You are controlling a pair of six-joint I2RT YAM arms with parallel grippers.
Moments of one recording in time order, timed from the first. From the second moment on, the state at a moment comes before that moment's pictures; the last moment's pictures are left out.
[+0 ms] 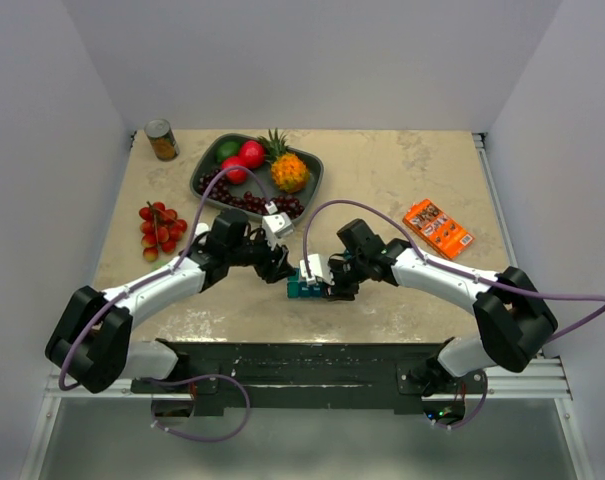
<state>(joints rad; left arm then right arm) -0.54 1.32 0.69 0.03 0.59 0.11 0.72 1.45 0.85 -0.43 -0.52 -0.88</state>
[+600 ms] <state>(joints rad) -0.54 1.46 0.73 -0.07 0.48 0.08 0.73 1.45 0.85 -0.45 -0.51 -0.88</state>
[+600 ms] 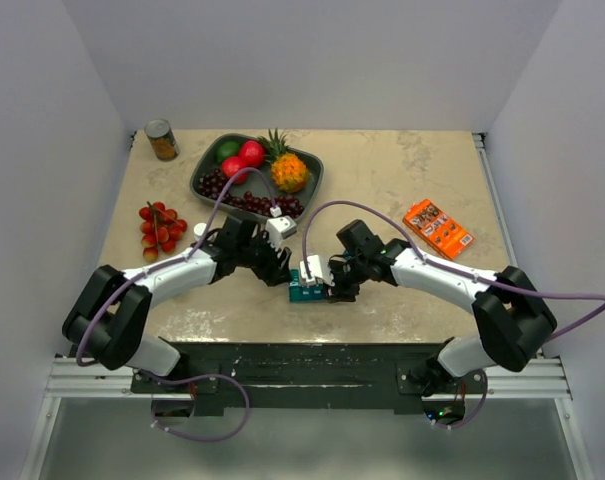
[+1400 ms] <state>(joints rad) -0.52 0.77 0.72 -0.23 0.15 -0.15 0.73 1.61 0.86 -0.45 -0.44 -0.86</state>
